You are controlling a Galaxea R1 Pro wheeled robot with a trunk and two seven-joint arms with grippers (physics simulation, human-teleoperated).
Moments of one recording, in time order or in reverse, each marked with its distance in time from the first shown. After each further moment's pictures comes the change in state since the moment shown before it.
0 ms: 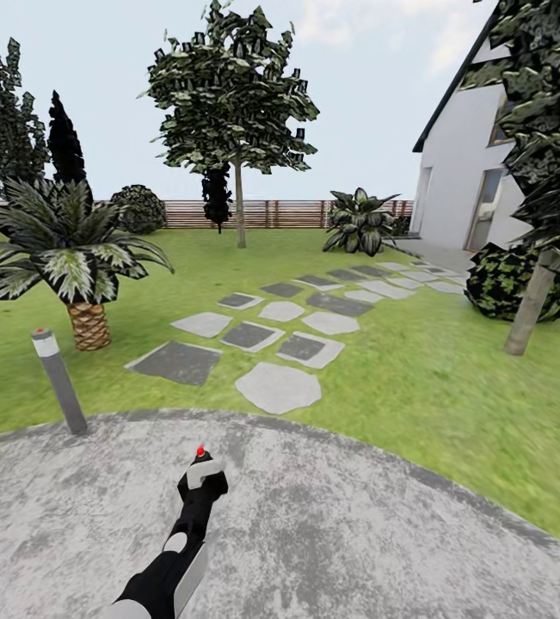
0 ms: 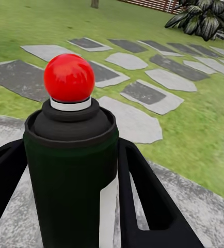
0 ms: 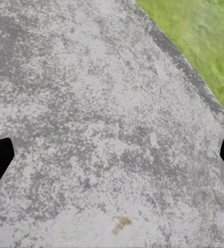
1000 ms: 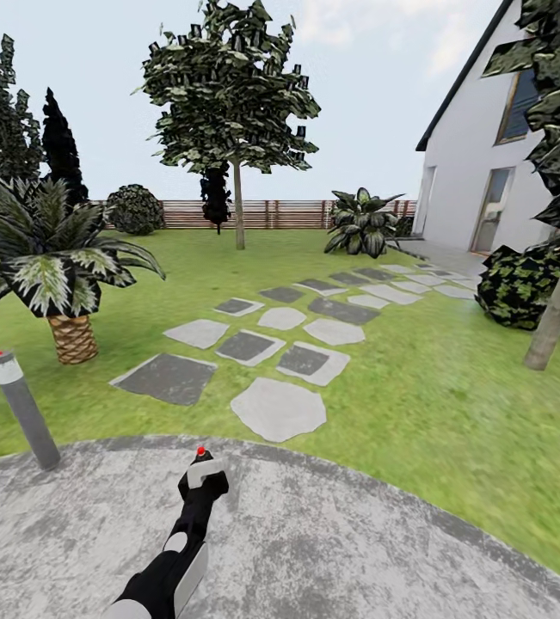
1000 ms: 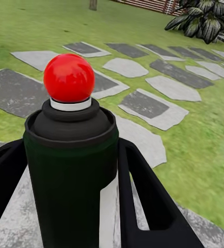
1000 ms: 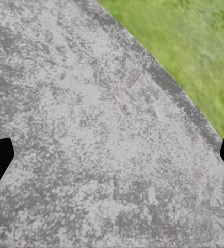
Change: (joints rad) left arm 0.000 0.000 -0.005 -0.003 0.001 -0.001 0.000; right arm 0.003 0.000 0.000 0.000 0.000 0.000 0.000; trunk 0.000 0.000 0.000
